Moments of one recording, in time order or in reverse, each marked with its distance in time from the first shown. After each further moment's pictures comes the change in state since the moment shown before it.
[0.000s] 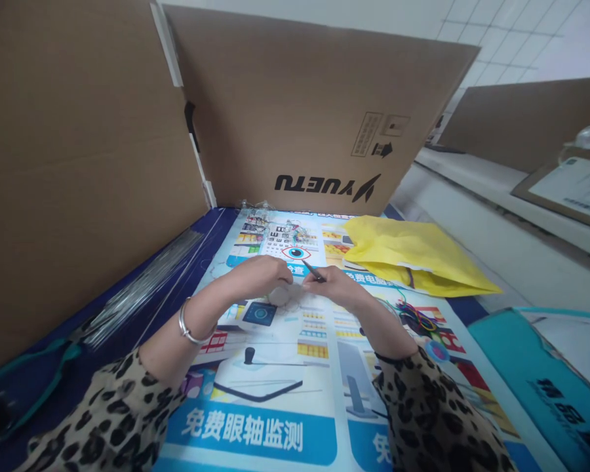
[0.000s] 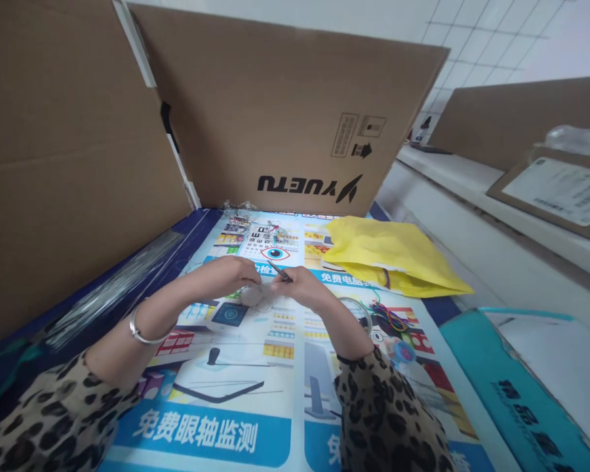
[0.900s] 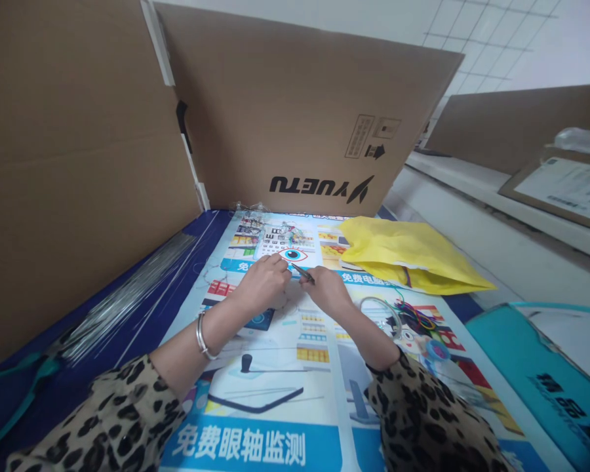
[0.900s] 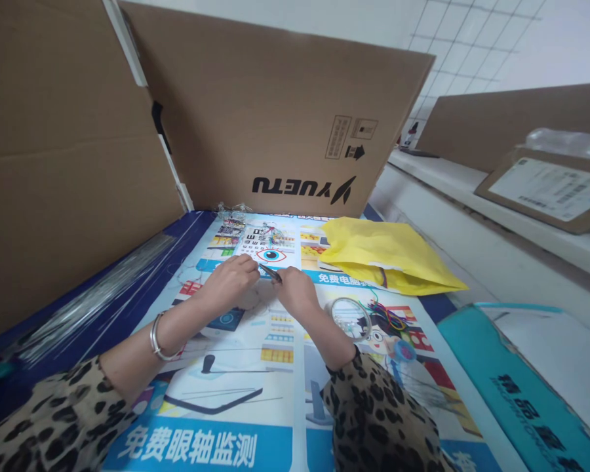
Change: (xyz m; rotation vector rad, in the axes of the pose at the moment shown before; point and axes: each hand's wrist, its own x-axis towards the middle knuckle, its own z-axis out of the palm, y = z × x) left_hand 0.006 0.008 0.036 0.427 0.176 -0.055; right_hand 0.013 0.011 0.023 -0.844 0.360 0.064
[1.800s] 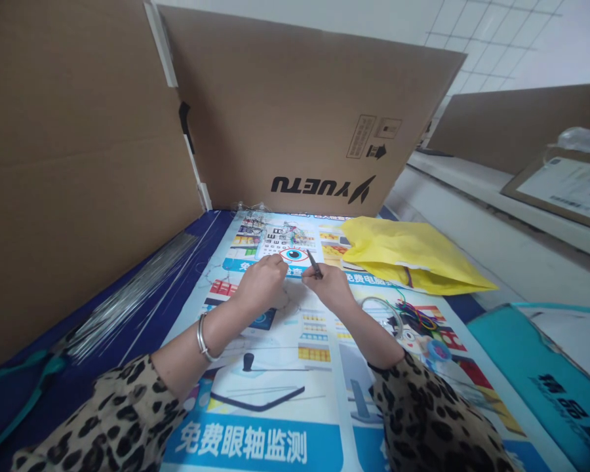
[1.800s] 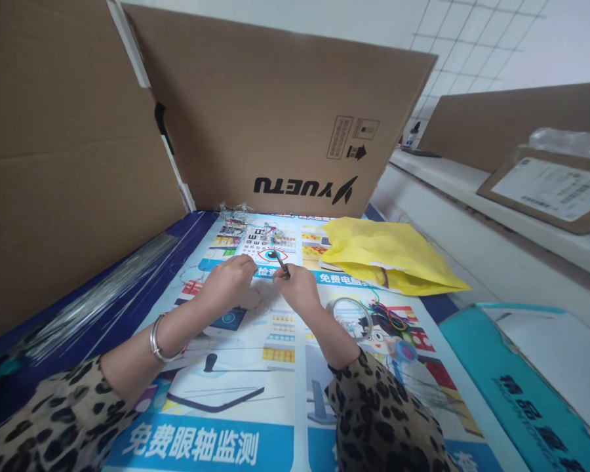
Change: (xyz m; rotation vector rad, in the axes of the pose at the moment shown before) left_hand -0.001 0.005 0.001 -0.081 0.044 -0.258; right_hand -0.001 0.001 -0.002 0.555 0.107 0.169
